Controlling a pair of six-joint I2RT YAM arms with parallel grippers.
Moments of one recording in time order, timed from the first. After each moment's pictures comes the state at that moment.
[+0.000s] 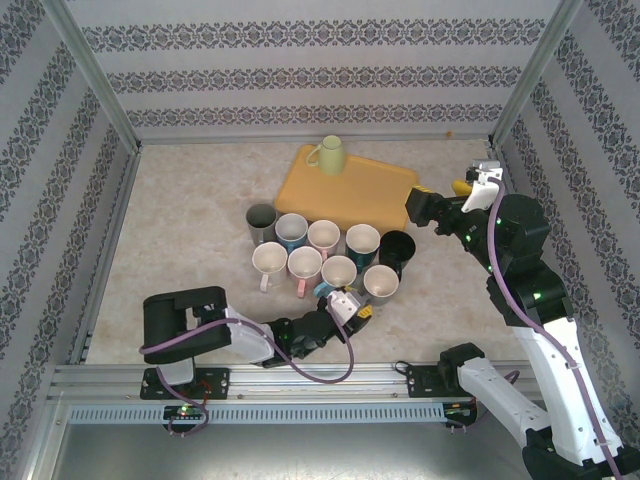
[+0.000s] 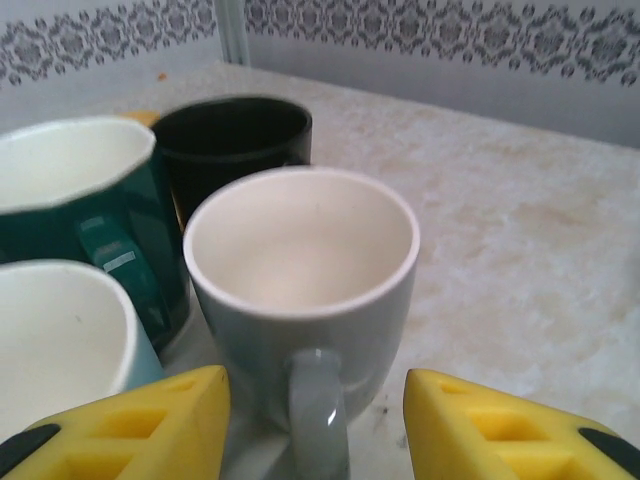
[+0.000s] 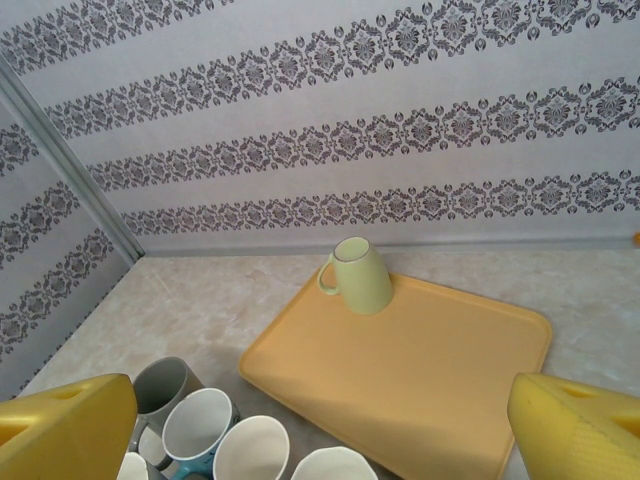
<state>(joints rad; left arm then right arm) -1.29 1.75 0.55 0.99 -0.46 -0.07 0.28 0.76 1.14 -0.56 -0.09 0.29</state>
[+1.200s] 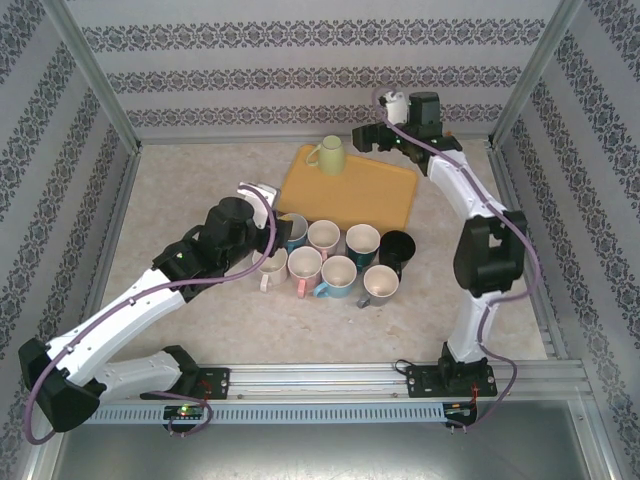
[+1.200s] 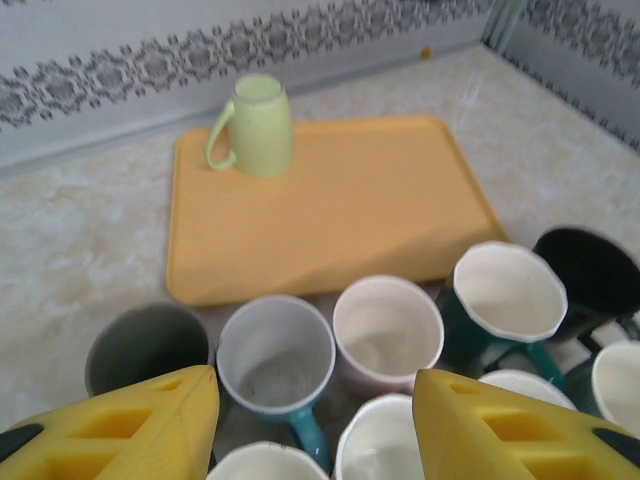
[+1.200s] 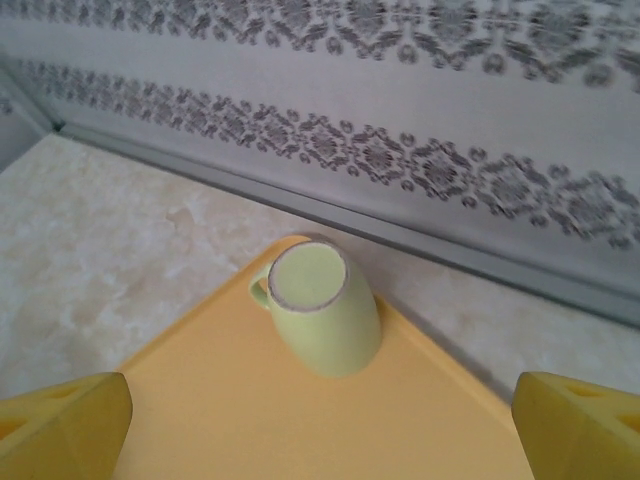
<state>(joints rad) -0.70 1.08 1.03 -0.45 -0.19 -0.16 0.16 1.99 1.78 -0.29 -0.45 -0.05</state>
